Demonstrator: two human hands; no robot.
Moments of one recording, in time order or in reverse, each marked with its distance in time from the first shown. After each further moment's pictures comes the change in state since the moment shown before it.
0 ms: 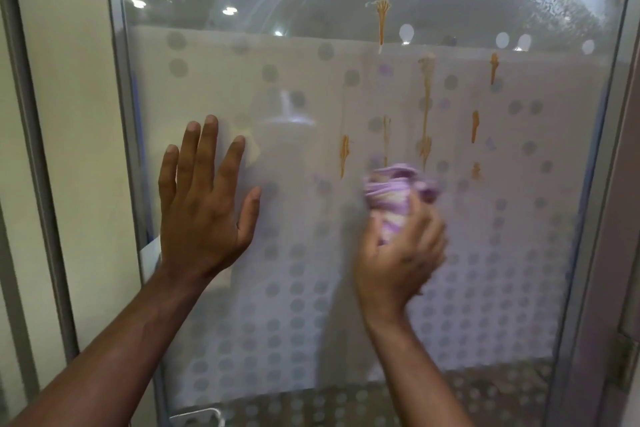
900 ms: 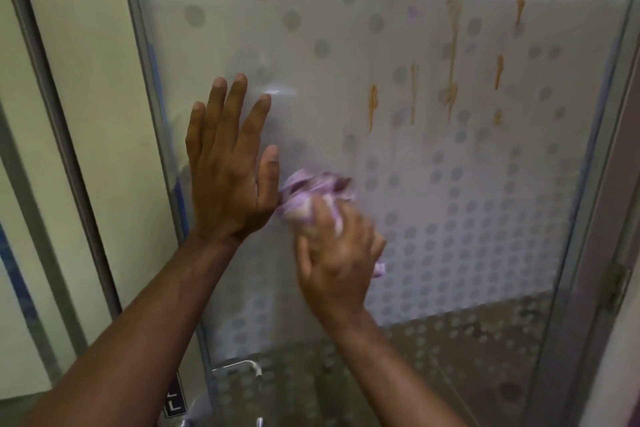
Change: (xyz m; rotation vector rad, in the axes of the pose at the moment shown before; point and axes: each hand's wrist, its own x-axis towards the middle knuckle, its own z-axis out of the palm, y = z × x) left_hand -0.002 -0.010 -0.006 -0.329 0.028 0.015; right_hand -0.119 -0.048 0.002 -0.044 -0.183 -0.368
